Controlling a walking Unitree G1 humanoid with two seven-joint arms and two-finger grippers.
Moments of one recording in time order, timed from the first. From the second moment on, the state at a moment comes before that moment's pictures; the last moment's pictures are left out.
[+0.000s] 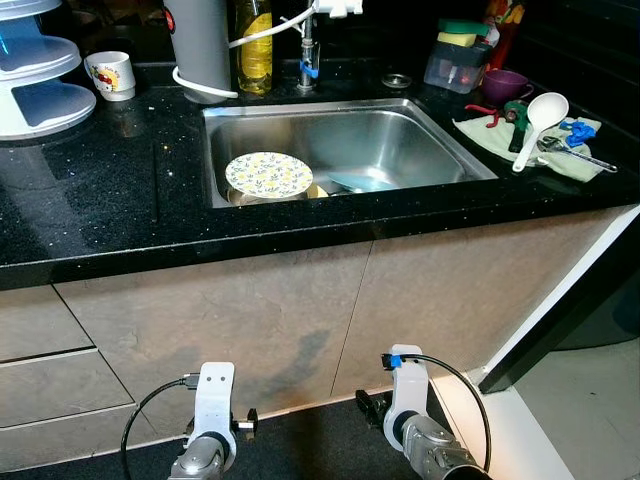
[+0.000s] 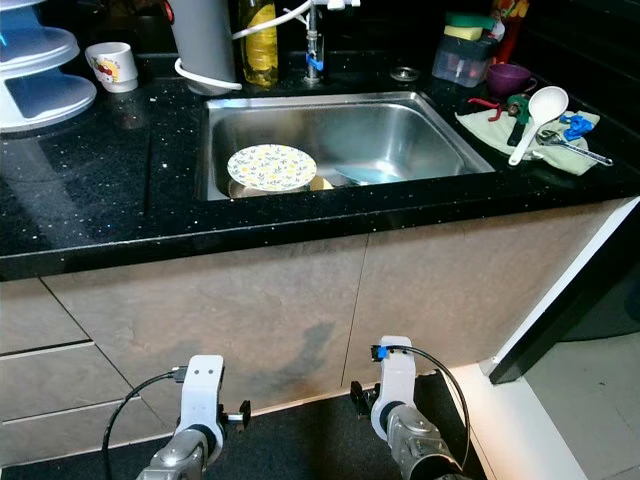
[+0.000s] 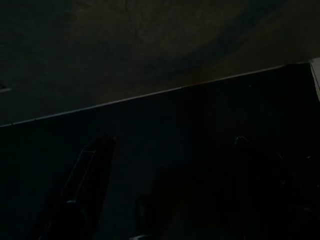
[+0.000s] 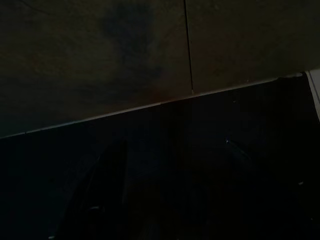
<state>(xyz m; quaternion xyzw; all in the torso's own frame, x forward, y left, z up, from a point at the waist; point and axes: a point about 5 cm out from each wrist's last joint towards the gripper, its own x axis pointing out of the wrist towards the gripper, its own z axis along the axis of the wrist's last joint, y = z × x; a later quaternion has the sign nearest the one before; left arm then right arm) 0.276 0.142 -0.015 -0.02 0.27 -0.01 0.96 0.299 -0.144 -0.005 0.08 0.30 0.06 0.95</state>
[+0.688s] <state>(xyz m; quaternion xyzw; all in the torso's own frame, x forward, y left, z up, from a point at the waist) 0.273 0.141 -0.019 -0.01 0.28 -0.01 0.96 0.297 -0.145 -0.007 0.08 0.30 0.06 0.95</state>
